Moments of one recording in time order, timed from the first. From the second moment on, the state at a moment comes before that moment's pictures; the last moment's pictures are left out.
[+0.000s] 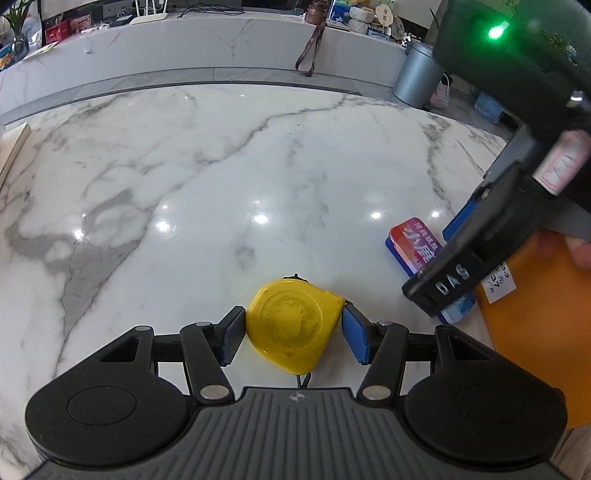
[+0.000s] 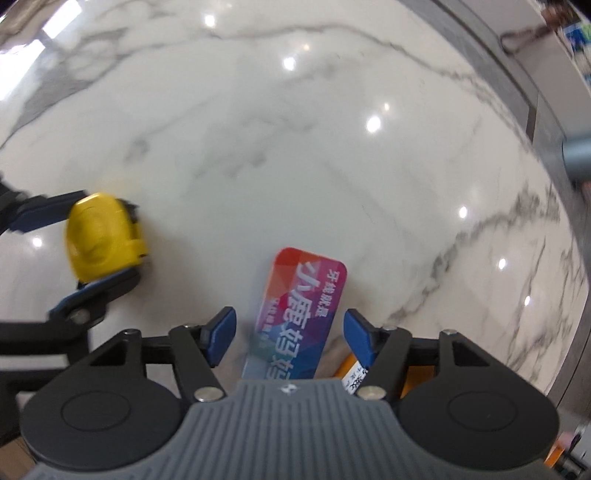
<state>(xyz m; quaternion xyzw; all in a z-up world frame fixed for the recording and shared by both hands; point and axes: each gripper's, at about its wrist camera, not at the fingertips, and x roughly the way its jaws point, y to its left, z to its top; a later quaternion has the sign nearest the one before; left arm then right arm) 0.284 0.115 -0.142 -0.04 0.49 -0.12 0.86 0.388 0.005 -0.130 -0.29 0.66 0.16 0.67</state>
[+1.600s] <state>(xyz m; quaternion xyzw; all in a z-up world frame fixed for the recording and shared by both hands) 0.270 0.102 -0.142 0.06 0.50 -0.12 0.85 0.286 -0.049 -0.102 -0.02 0.53 0.10 0.84</state>
